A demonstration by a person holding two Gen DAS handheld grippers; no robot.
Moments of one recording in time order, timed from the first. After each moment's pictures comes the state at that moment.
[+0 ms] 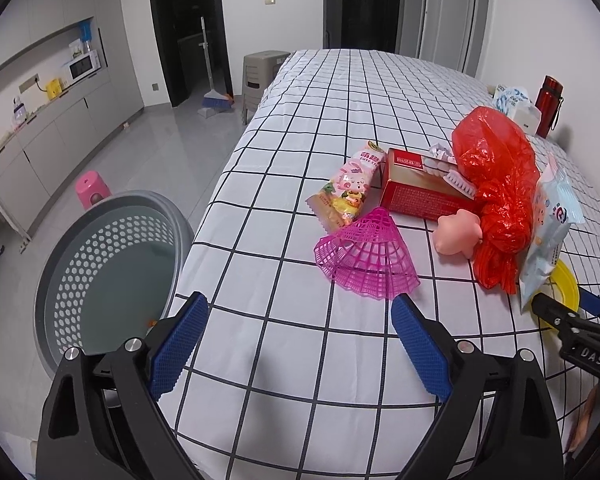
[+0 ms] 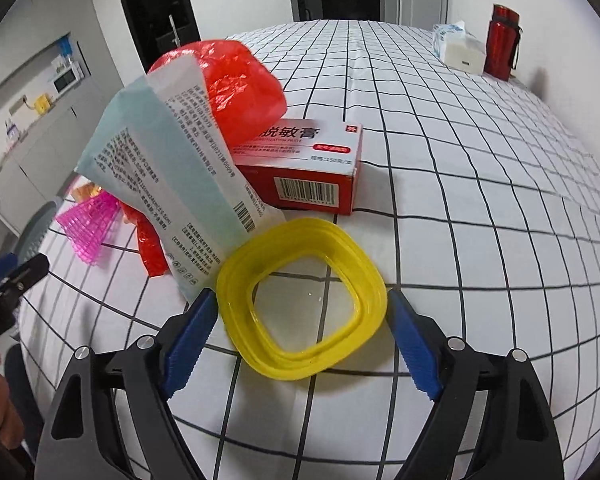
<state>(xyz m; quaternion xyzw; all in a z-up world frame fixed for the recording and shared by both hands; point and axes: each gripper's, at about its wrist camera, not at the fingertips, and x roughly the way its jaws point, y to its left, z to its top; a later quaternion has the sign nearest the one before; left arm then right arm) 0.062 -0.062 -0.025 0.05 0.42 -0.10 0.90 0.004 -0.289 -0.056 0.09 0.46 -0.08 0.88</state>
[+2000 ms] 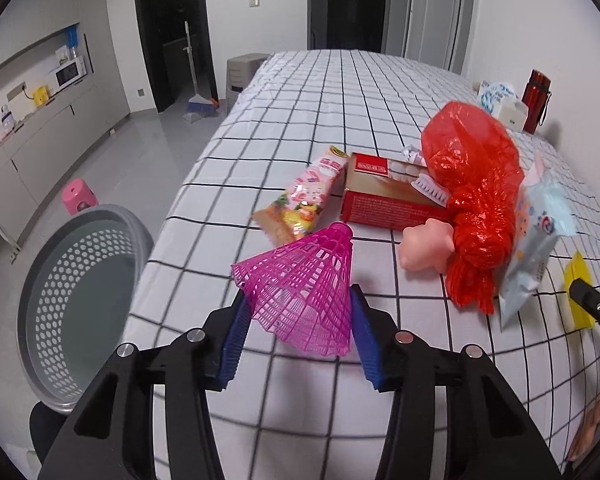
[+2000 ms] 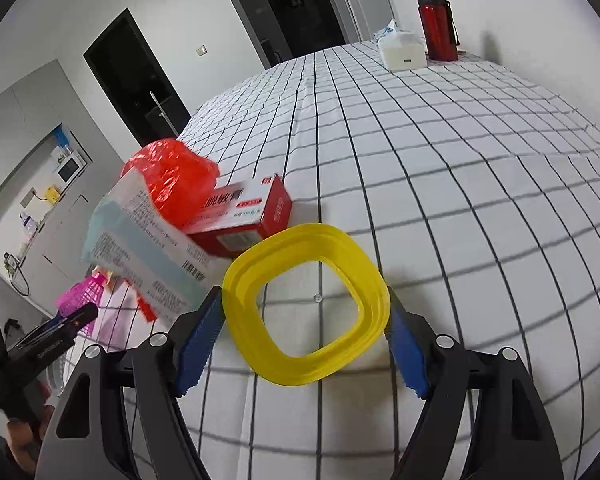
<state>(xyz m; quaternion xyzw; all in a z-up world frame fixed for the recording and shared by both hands) 0.067 -0.091 -0.027 0.06 0.41 -0.12 0.90 -0.047 -0.348 -0.046 0.23 0.36 -0.09 0.90</state>
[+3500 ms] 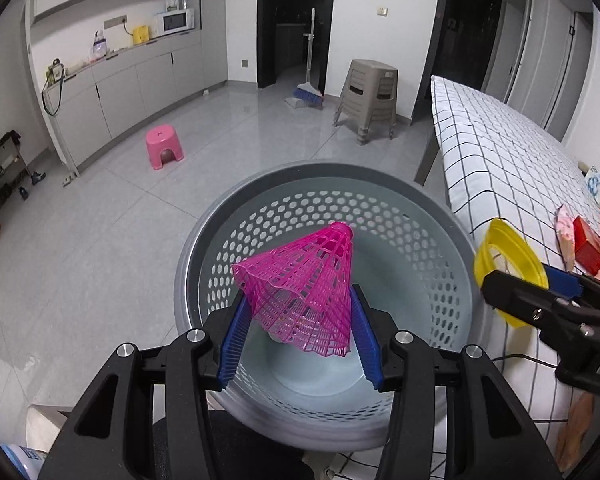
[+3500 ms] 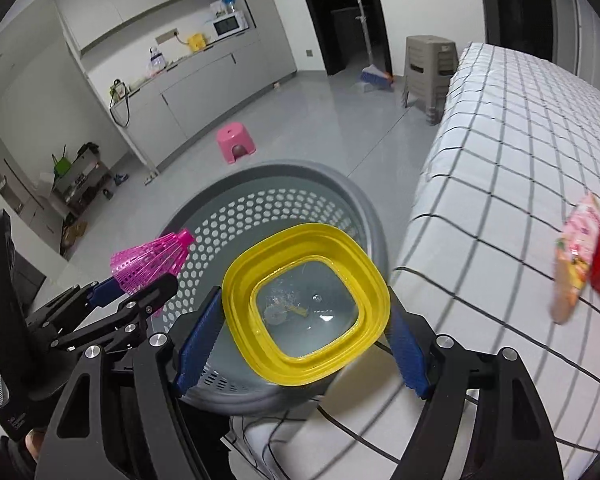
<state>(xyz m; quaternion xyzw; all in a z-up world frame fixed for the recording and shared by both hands) 0.094 0.179 -0.055 -0.04 0.42 0.03 0.91 0.120 0.026 -0.044 0.05 0.45 0.20 0.87</state>
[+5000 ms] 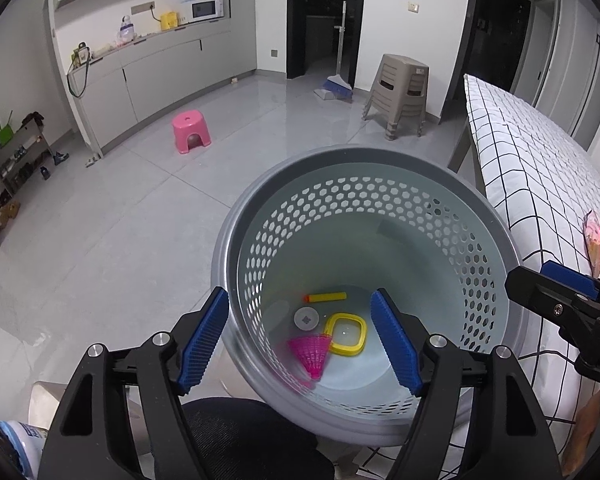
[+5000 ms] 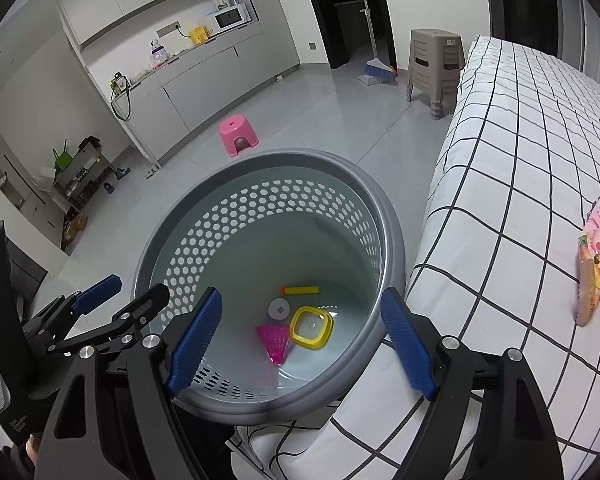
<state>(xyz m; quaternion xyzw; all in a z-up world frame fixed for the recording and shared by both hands) 0.082 0.202 -0.062 -0.05 0.43 0.08 0.90 0.124 0.032 -0.052 0.04 0.46 0.20 0.86</state>
